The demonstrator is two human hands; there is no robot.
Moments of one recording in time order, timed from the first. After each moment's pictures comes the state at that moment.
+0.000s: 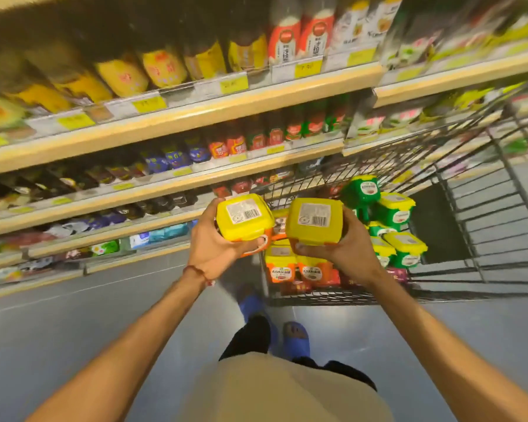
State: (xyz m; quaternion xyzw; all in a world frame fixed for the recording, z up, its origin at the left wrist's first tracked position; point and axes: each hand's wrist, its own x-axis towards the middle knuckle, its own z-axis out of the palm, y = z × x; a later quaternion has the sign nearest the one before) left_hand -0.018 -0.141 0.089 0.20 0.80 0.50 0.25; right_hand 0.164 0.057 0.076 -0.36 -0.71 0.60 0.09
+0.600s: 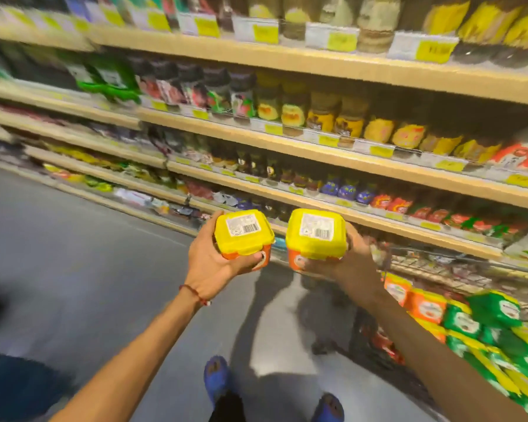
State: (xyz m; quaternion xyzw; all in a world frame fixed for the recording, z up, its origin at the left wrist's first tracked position) left_hand 0.000 -0.454 0.188 0.02 0.83 0.56 0.00; right_hand 0.036 -0.190 0.185 -0.08 -0.75 0.66 0.02
